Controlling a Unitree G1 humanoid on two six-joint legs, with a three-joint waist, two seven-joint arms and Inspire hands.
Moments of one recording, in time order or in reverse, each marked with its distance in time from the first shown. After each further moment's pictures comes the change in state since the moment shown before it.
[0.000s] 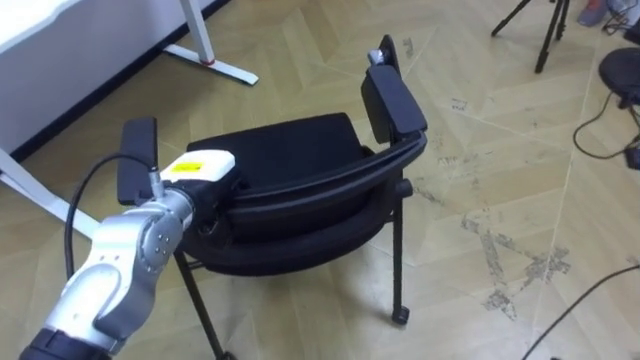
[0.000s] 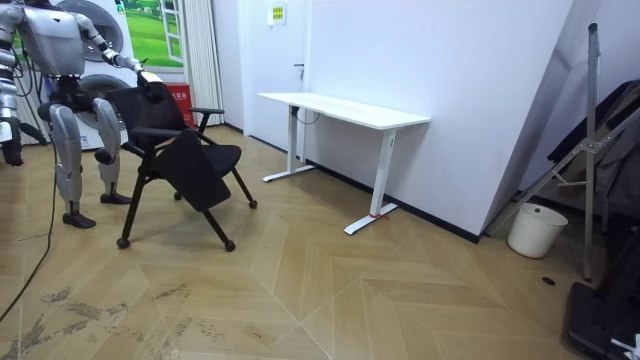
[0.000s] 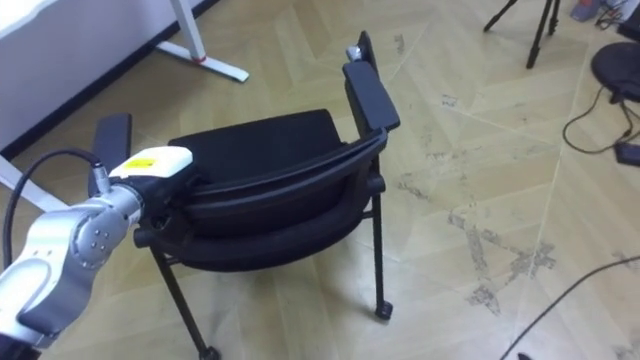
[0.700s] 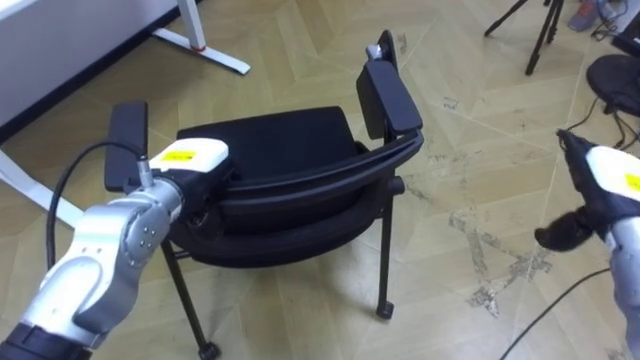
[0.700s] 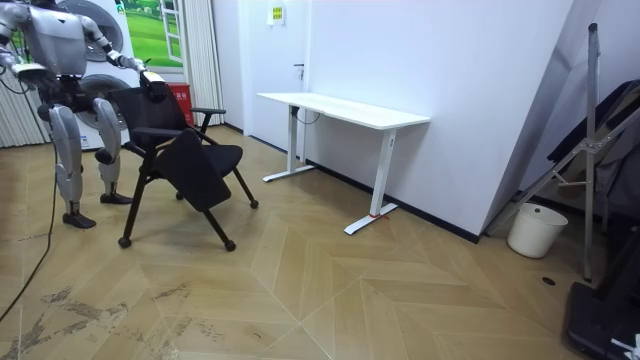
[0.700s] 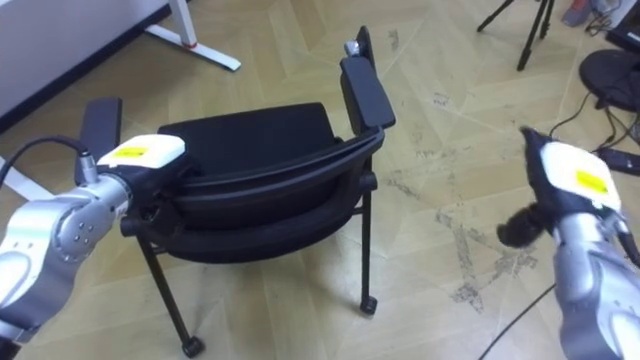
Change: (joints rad) left arm -0.006 0.076 0.014 -0.043 -0.019 -0.062 -0.015; right arm -0.065 -0.126 0.006 -0.928 -0.574 0.019 0.074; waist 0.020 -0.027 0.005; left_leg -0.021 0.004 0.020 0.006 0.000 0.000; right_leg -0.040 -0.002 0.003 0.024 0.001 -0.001
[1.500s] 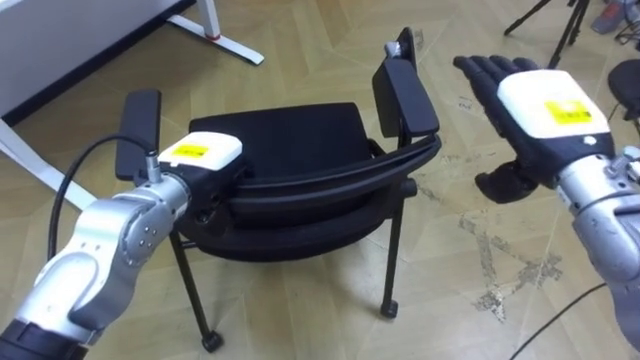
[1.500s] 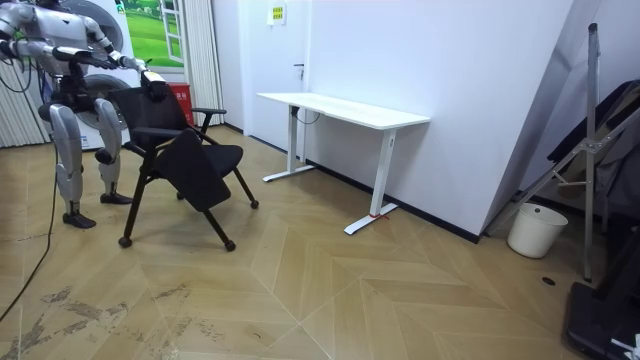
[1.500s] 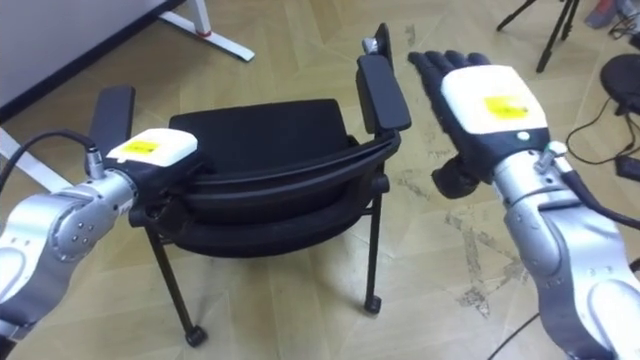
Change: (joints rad) left arm -0.015 0.016 -0.006 -0.009 0.003 -0.097 0.011; right arm -0.022 -0.142 0.198 -0.348 -0.039 -0.065 0.180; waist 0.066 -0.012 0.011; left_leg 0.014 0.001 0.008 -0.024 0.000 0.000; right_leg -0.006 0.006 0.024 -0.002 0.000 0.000
